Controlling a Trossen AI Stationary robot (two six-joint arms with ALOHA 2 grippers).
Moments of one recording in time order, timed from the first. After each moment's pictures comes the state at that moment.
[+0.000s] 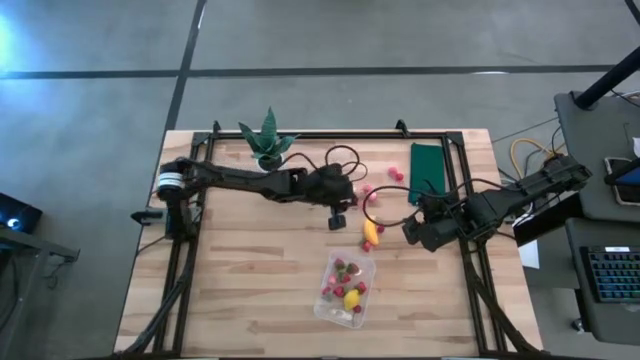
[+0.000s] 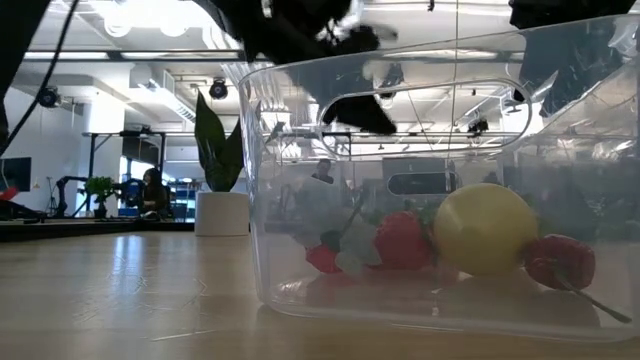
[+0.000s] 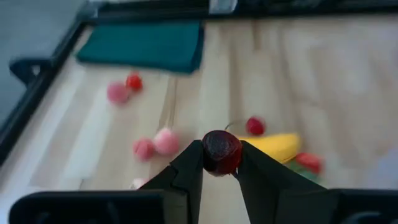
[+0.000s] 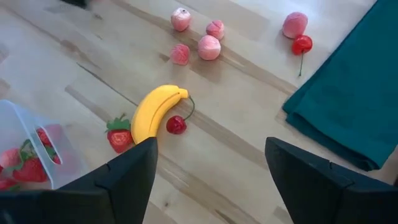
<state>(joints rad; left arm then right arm) 0.09 1.83 1.36 -0.10 -0.04 0.09 0.42 1.09 0.93 -1.15 0.55 1.33</state>
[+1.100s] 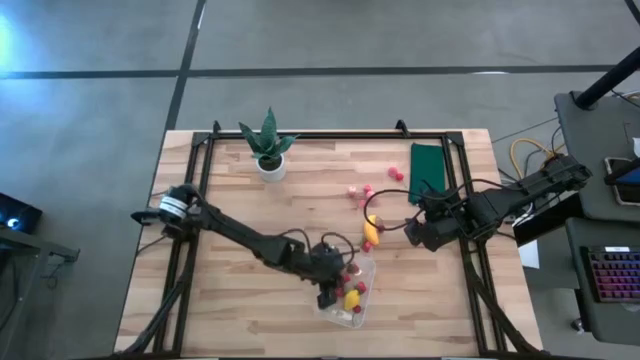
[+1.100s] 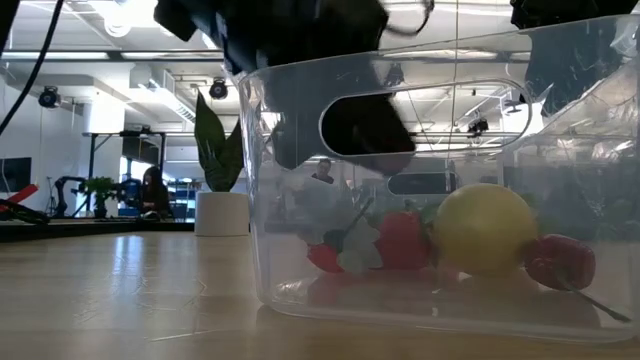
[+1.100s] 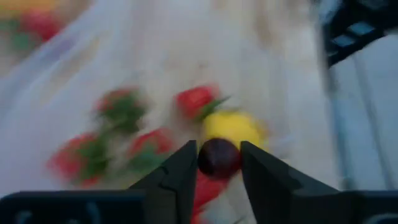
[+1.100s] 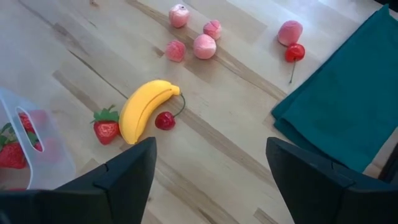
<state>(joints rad) -0.34 1.93 1.27 -0.01 -0.06 -0.60 0.42 1.08 0.93 -1.18 0.55 1.25</state>
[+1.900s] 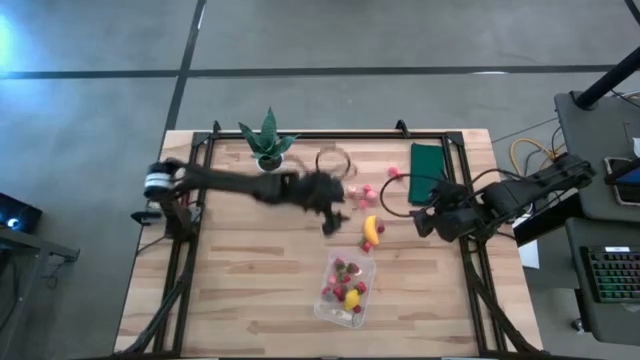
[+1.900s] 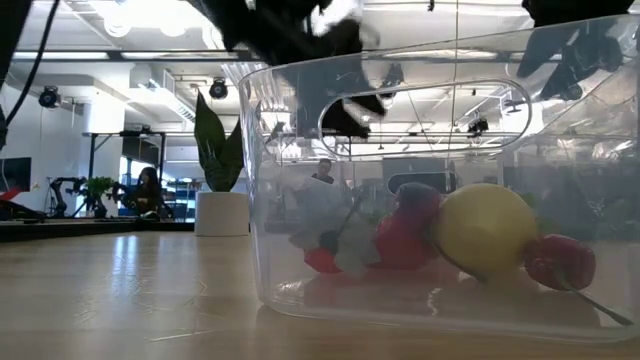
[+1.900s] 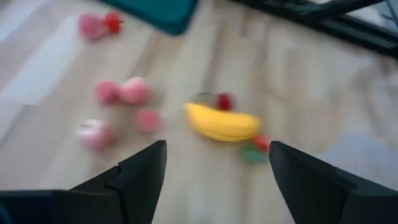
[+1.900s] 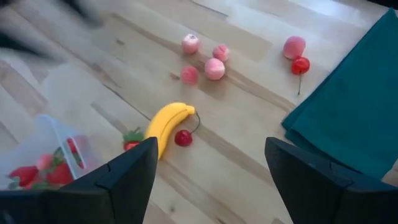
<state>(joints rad) 0.09 1.76 1.28 -0.16 0.07 -0.24 0.42 0.93 0.93 -1.17 0.59 1.28</state>
